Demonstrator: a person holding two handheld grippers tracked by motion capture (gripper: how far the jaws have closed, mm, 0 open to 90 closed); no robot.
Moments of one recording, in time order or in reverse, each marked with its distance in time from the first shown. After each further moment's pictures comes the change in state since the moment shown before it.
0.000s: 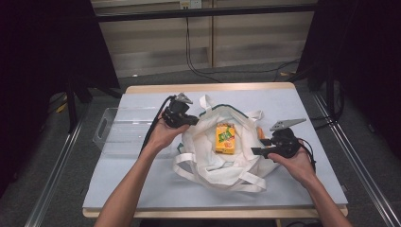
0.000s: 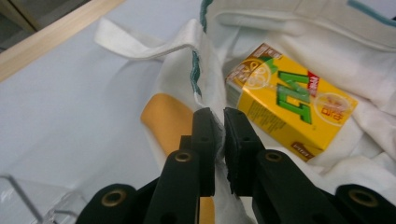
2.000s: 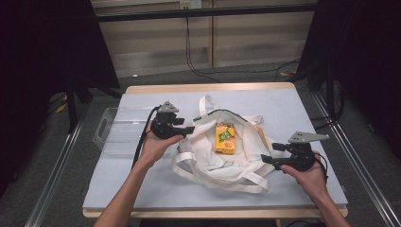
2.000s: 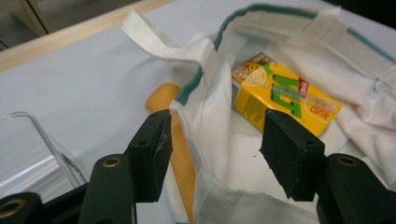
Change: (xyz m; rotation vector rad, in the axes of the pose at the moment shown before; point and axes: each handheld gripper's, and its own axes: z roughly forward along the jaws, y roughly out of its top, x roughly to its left) left arm -0.009 -0.040 -0.029 -0.190 0.006 -0.109; right arm 0.006 -0.042 -0.031 -0.192 -0.029 0.030
